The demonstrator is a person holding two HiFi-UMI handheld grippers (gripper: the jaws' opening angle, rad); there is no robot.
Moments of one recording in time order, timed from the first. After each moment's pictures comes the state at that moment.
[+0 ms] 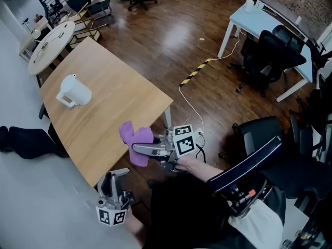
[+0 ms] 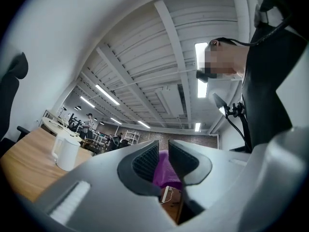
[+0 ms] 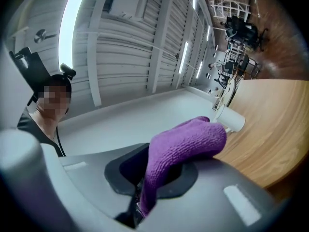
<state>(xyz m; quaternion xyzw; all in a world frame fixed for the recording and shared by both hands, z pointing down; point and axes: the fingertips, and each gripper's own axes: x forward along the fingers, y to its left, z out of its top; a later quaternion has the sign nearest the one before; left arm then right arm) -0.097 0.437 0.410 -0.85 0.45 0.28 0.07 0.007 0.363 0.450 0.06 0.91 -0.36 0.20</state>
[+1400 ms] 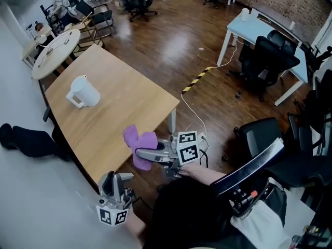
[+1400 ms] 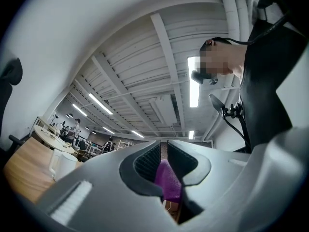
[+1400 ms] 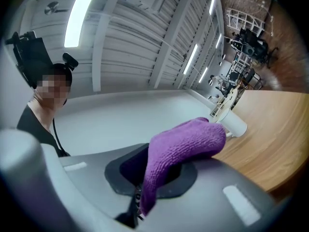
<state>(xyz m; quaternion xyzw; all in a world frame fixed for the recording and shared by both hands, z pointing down) -0.138 0.502 0.353 -0.85 0.40 0.32 0.12 -0.041 0.441 0.413 0.01 0.94 -0.30 0.18</state>
